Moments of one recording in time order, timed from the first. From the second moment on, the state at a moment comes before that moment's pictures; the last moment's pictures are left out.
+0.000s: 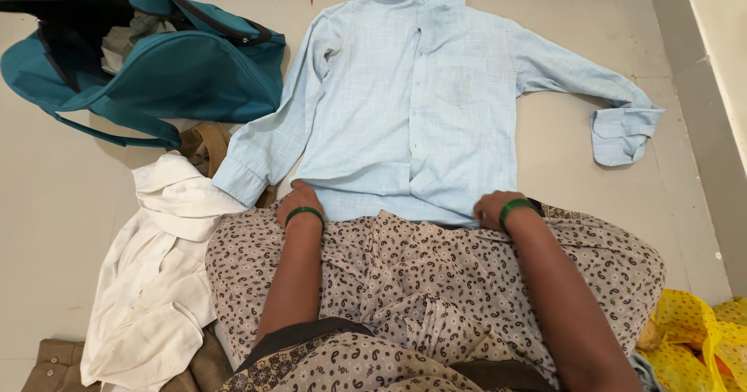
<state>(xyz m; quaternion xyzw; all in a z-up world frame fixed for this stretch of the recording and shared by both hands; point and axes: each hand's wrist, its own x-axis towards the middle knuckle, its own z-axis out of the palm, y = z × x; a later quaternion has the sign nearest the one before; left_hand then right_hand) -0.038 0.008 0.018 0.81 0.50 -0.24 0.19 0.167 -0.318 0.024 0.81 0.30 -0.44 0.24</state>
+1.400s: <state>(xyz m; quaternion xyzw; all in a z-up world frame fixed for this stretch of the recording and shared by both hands) -0.022 0.020 0.004 0.87 0.24 -0.17 0.40 0.170 -0.304 -0.002 0.80 0.33 -0.45 -0.21</state>
